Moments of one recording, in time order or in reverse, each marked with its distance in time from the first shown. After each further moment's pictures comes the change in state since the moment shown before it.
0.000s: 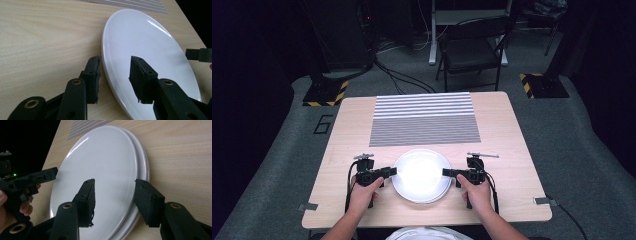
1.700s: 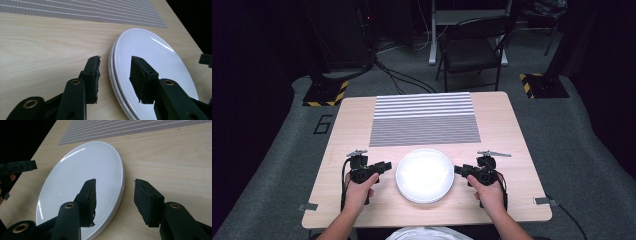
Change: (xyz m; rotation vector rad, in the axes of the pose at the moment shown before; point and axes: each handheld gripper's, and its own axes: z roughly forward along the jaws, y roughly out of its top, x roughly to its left) left arm -0.001 0.011 -0.018 -0.076 0.025 -0.017; right arm -0.002 0.005 -0.036 -0.093 -0.108 -0.174
